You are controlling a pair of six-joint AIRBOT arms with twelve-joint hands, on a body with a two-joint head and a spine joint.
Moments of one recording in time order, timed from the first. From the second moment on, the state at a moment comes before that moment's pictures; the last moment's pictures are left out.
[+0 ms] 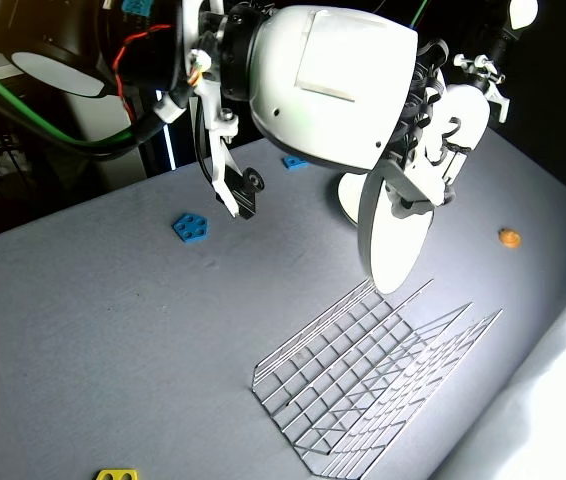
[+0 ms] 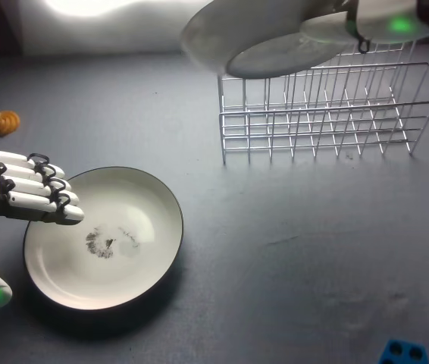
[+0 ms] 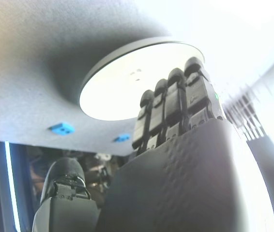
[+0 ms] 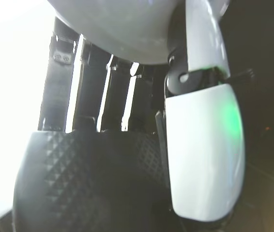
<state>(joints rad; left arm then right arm) 0.65 -0.83 1.41 1.46 -0.84 -0.29 -0.10 -0.86 0.80 0.56 0.49 -1.20</state>
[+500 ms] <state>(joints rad) 0.65 -0.83 1.42 1.47 -0.83 -0.30 -0.09 -0.84 0.89 0.55 0.38 -1.04</state>
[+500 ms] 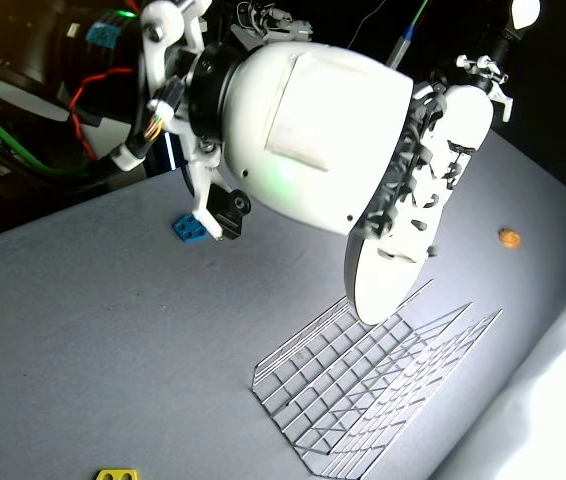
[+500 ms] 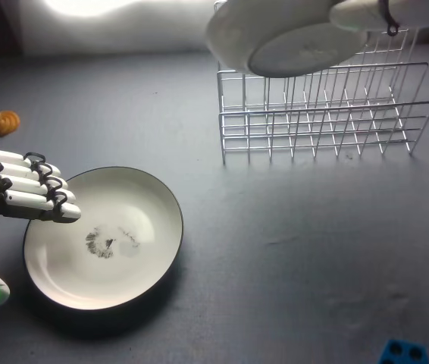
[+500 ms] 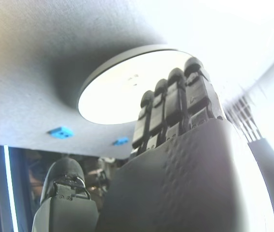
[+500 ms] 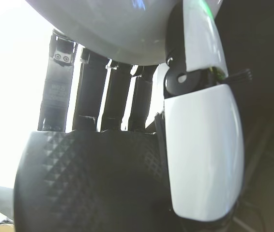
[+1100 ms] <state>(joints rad) 0.66 -0.82 1.41 1.52 -0.83 -0.37 -0.06 -0.83 0.99 0.54 0.29 -0.98</state>
